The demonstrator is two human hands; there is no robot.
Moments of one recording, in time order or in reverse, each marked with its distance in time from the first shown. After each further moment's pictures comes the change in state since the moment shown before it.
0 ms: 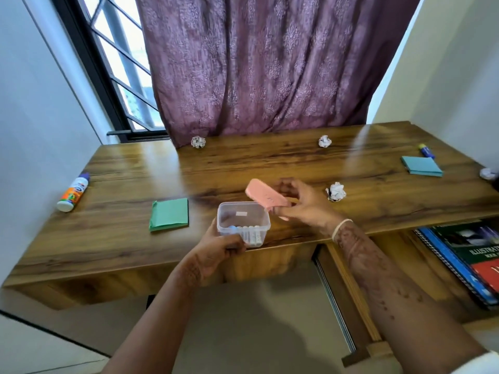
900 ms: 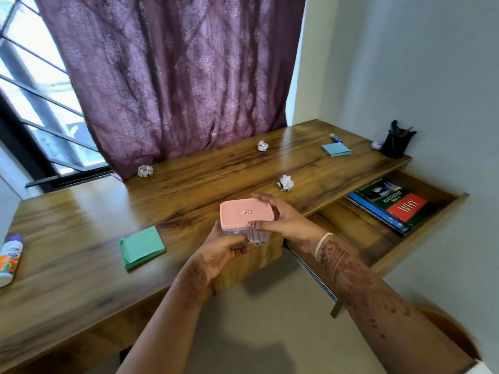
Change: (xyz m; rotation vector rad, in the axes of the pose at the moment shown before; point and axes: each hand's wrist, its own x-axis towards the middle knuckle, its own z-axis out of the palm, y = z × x) left_hand -0.008 0.020 0.022 0.077 -0.339 -0.029; right_hand -0.086 -0.022 0.049 0.183 0.205 0.107
